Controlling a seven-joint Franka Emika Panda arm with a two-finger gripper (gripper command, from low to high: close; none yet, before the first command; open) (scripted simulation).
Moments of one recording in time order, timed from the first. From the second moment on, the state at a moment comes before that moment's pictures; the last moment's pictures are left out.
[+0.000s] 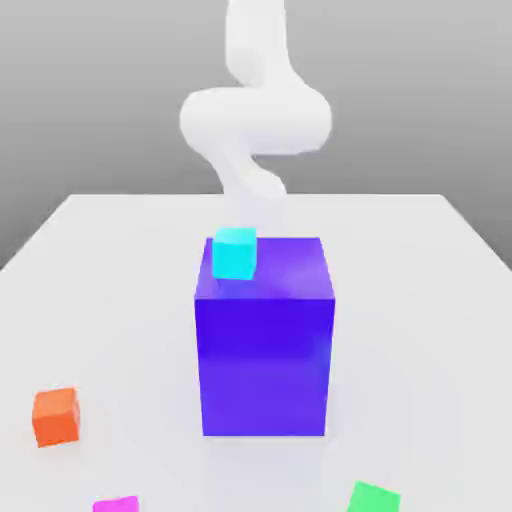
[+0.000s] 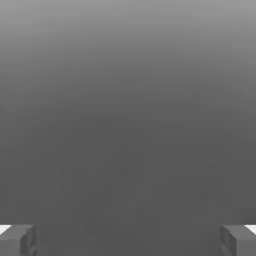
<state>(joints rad) 0.03 -0.71 -0.04 -2.29 0.02 2.32 0.75</state>
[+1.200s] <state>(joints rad) -0.02 0.56 -0.22 -2.17 0.28 2.70 0.12</state>
